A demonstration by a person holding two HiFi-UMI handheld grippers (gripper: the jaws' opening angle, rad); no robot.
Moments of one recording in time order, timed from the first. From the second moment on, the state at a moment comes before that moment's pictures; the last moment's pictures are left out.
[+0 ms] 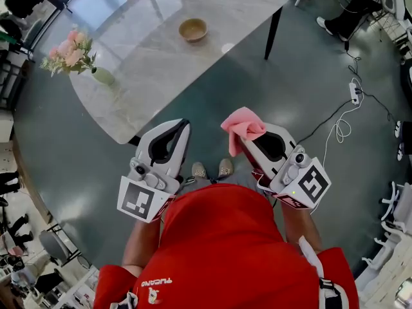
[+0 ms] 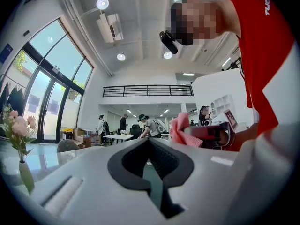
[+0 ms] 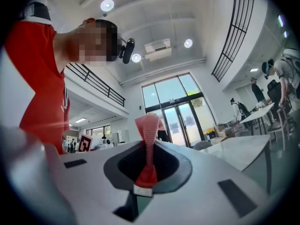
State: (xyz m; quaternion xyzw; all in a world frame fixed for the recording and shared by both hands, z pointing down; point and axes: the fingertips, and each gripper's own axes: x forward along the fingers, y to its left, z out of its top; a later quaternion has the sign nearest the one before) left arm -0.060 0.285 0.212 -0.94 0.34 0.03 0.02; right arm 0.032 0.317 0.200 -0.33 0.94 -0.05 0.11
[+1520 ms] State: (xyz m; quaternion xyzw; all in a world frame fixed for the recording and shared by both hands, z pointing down) left arm -0.056 0.169 0.219 -0.91 0.41 0.01 0.06; right arm 0.081 0.212 0.207 -0.31 0.95 -0.02 0.07
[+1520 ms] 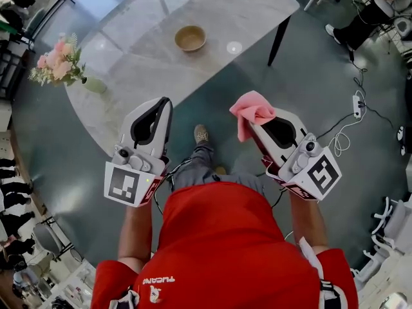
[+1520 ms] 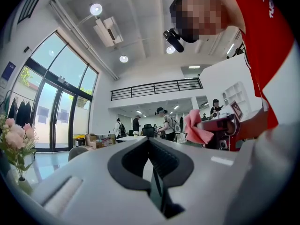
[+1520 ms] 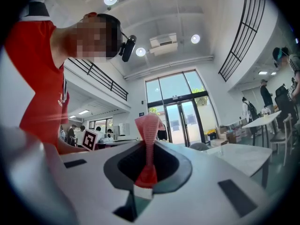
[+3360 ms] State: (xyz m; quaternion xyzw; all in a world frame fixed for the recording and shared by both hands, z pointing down) left arm -0.050 -0.050 0.305 -0.91 0.41 -0.08 -0.01; right arm 0.042 -0.053 0.274 -0.25 0.97 -0.02 -0.05
